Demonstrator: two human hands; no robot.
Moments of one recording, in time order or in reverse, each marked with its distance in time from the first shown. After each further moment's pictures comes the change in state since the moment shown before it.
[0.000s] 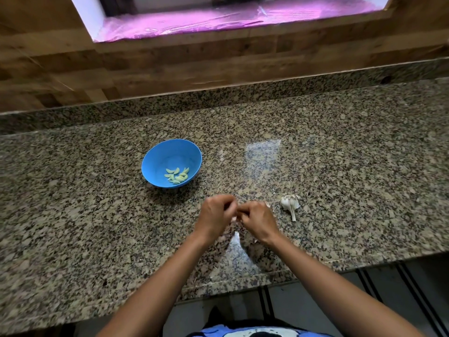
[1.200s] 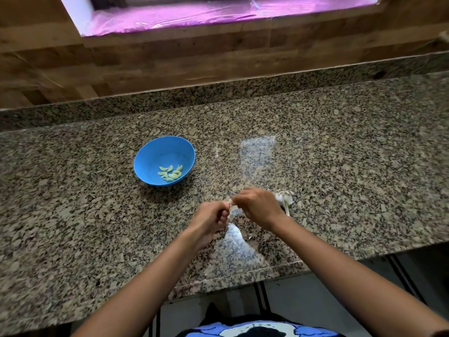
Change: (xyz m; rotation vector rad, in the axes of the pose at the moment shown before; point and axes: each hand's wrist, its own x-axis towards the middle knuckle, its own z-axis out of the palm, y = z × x) left_hand -0.001 -0.004 0.005 -0.771 -0.145 -0.544; right_hand 0.018 0.009 -0.024 -0.436 0.134 -0.518
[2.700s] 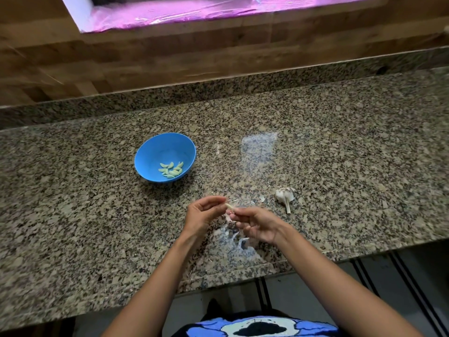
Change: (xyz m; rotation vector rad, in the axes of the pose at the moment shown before) left_hand -0.003 -0.019 -0.013 -0.247 0.063 0.201; right_hand -0.022 -0.019 -0.005 1.625 -0.377 1.132
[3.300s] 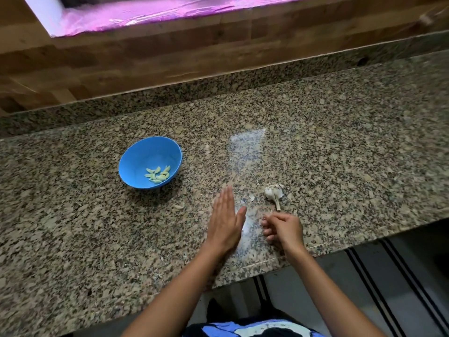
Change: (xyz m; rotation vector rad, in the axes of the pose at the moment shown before) left_hand 0.016 -0.057 0.052 1.307 -0.122 0.264; right_hand -0.025 0.038 -0.047 -0.111 0.698 -0.373
